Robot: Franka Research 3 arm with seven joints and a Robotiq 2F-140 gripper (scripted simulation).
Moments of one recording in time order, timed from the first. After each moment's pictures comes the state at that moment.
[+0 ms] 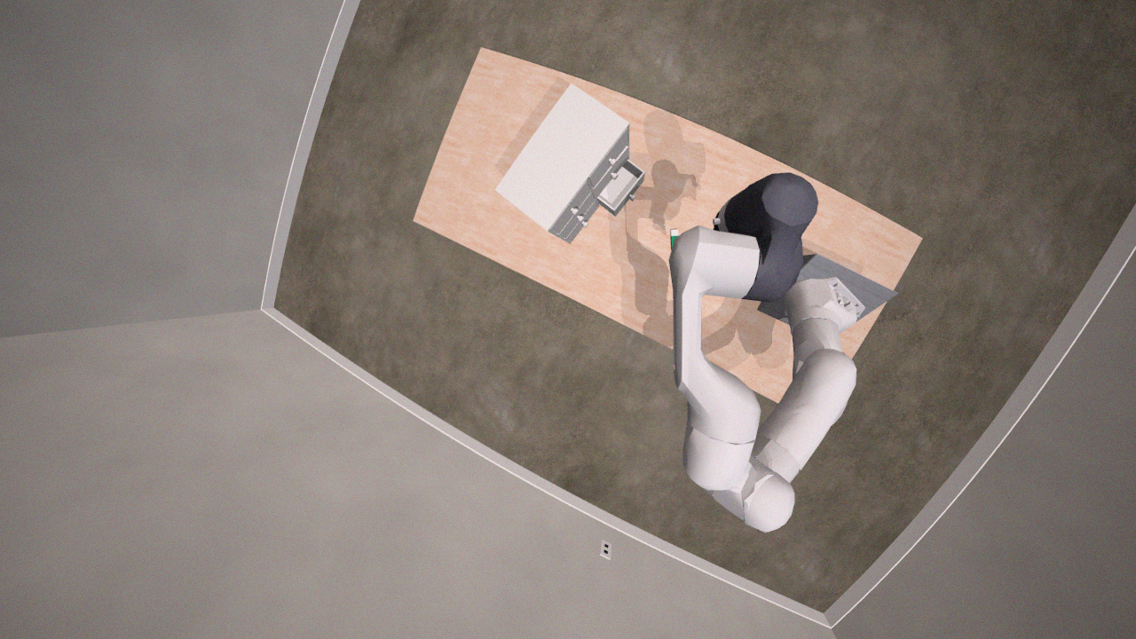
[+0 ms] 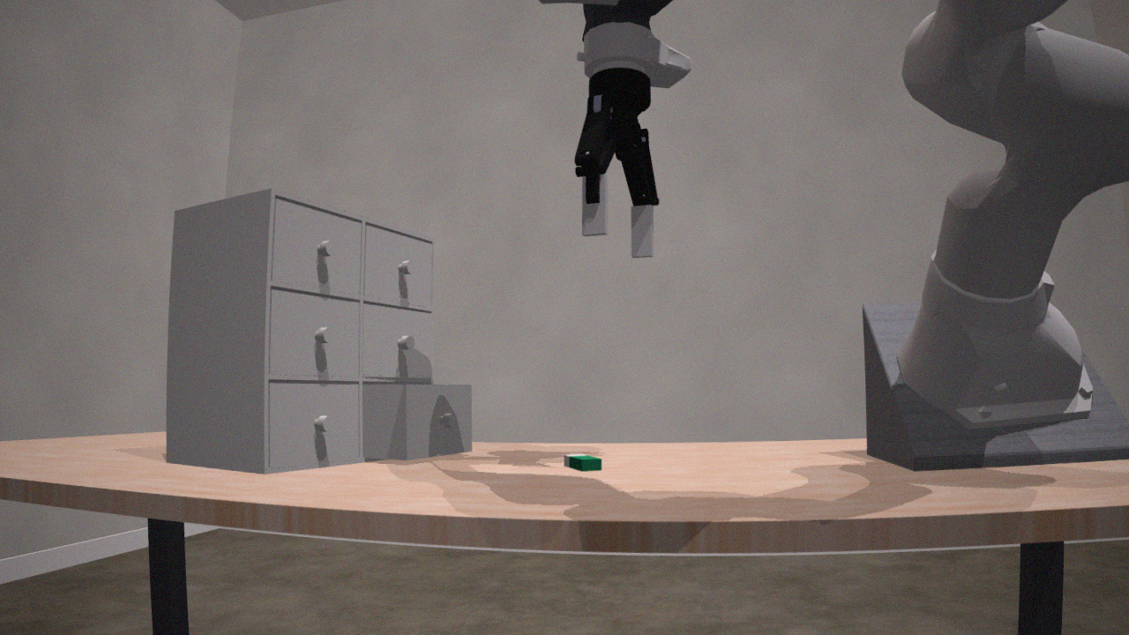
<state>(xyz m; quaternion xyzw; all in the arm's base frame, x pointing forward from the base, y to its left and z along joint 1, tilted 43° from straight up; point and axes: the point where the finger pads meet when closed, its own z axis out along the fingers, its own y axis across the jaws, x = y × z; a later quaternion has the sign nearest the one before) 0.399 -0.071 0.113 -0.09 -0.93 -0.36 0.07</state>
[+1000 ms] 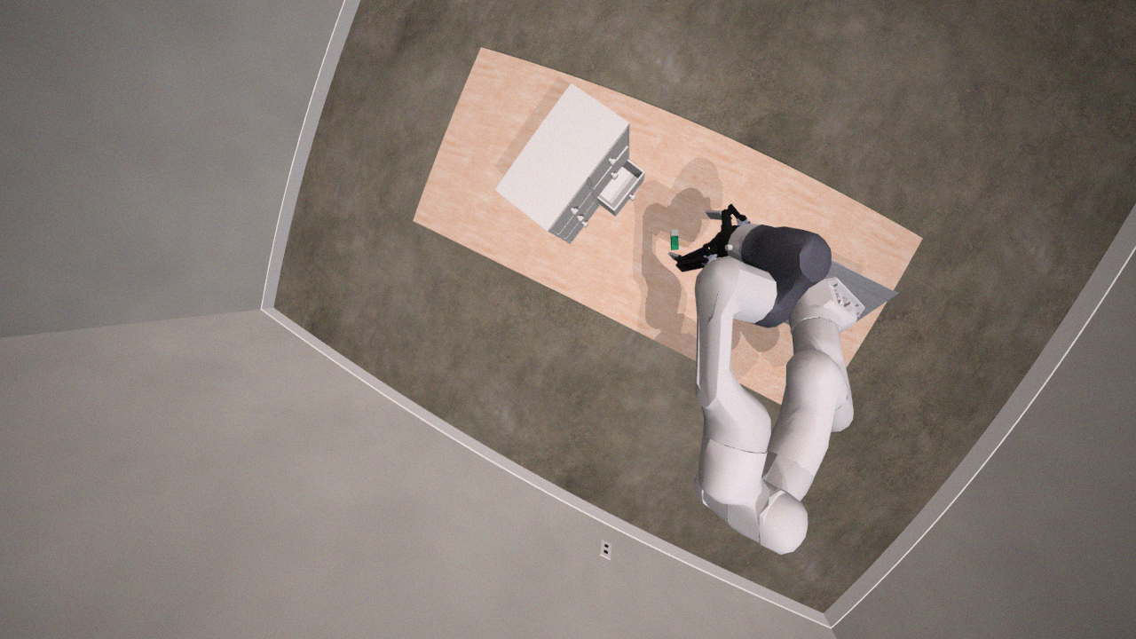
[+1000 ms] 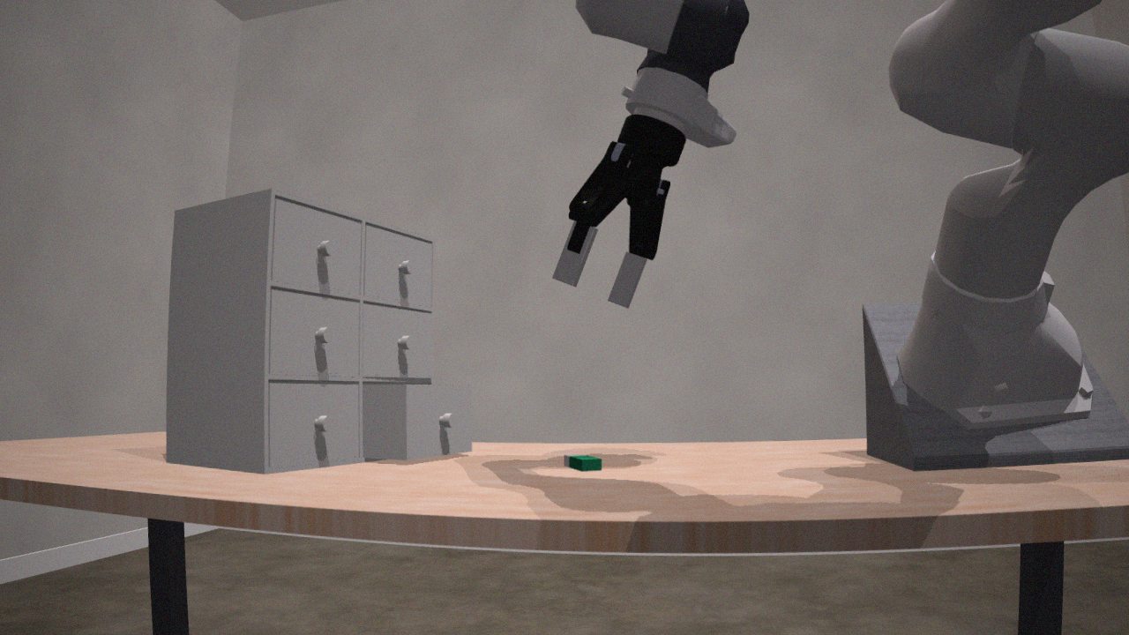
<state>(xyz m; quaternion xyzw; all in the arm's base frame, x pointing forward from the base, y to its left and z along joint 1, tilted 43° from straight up) 0.422 -0.024 0.077 -0.17 -0.91 -0.36 -0.10</state>
